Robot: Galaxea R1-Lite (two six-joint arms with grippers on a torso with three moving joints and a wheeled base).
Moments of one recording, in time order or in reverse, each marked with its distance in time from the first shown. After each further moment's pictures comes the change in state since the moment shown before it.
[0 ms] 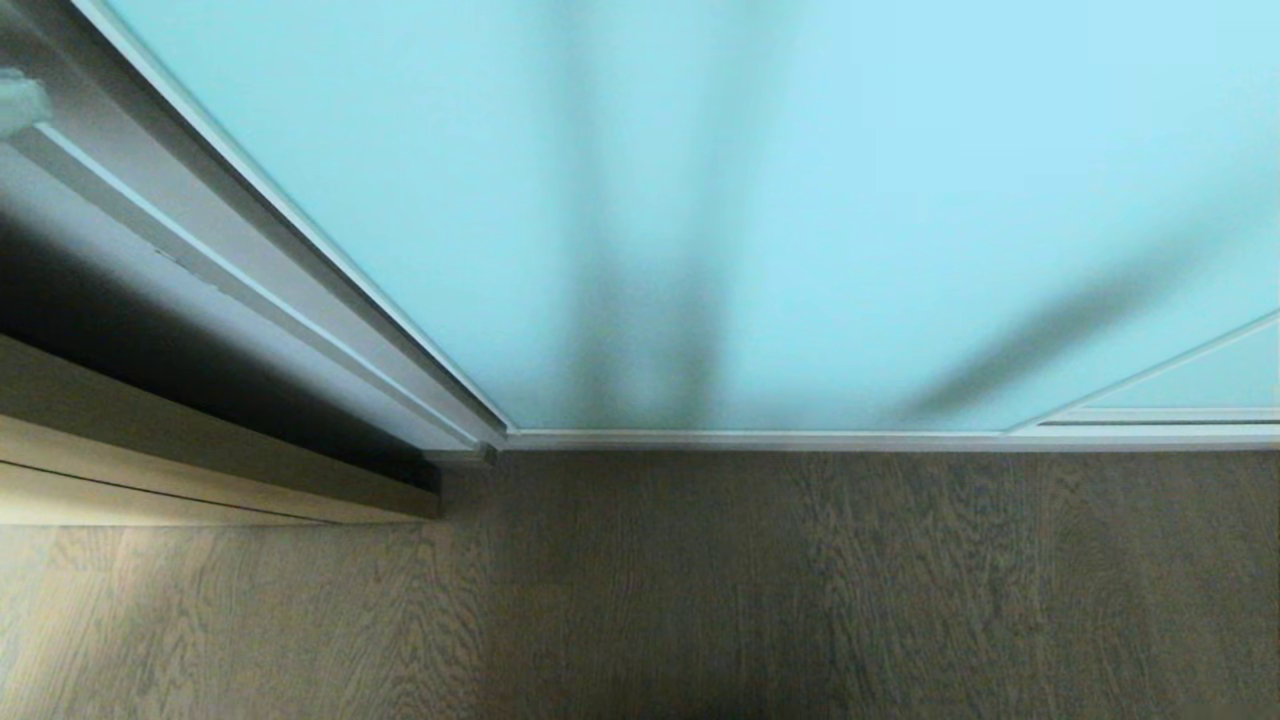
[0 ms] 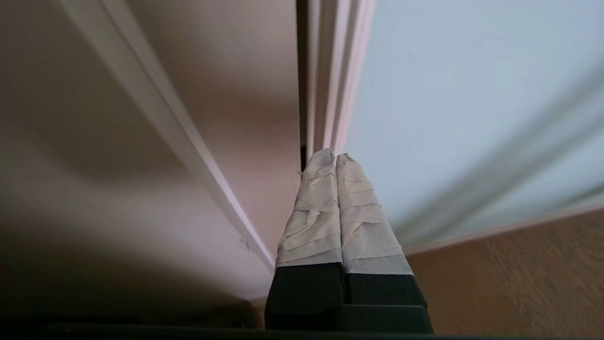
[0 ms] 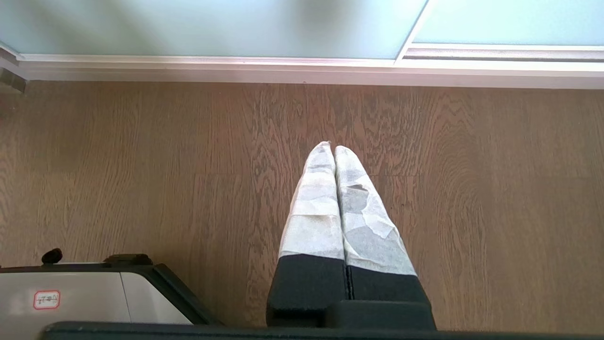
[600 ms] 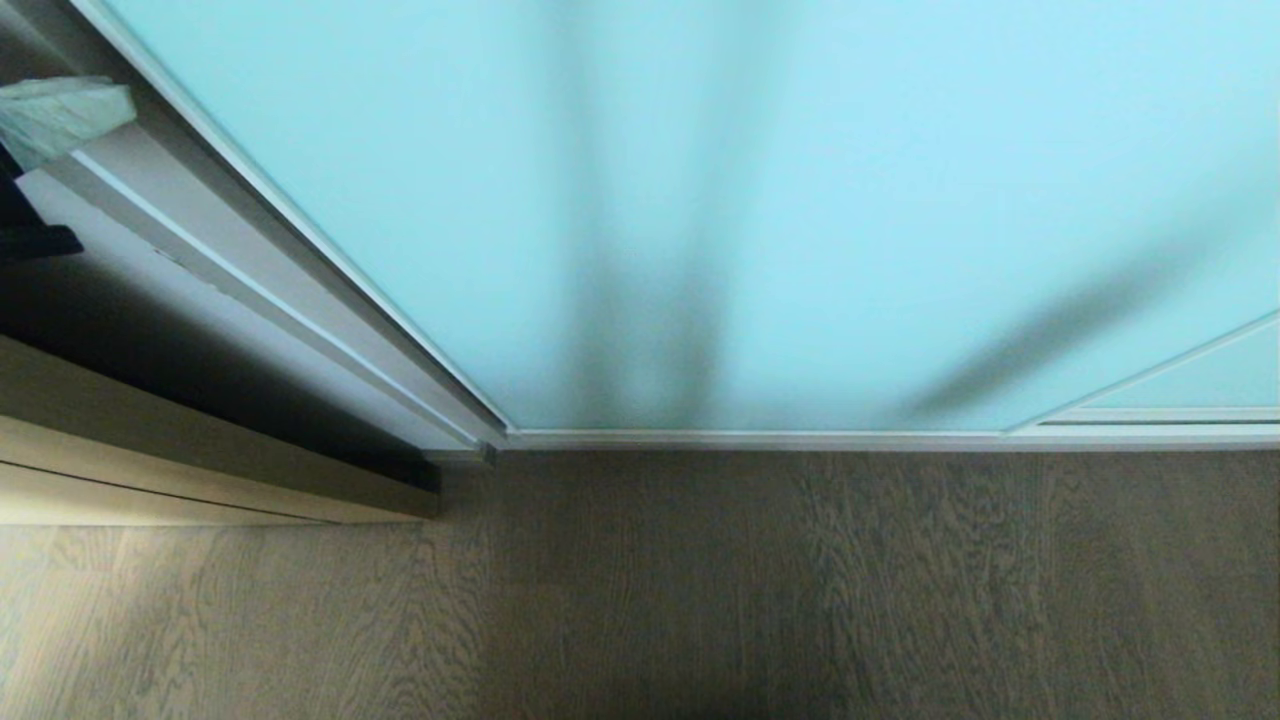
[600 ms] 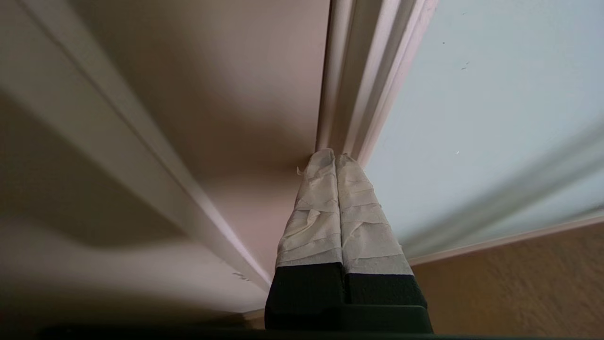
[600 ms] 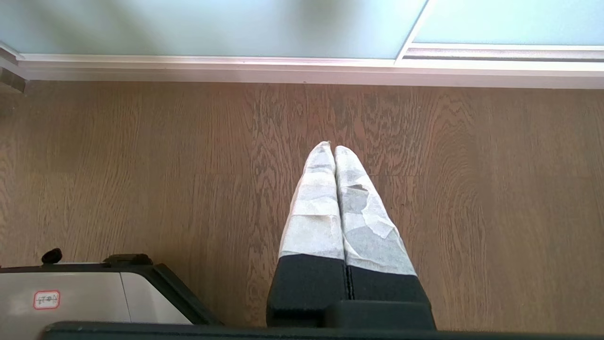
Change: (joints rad) left arm -0.001 0.112 -0.002 -0.103 0.007 -0.029; right arm 0.000 0.000 0.000 0.000 0.000 0.000
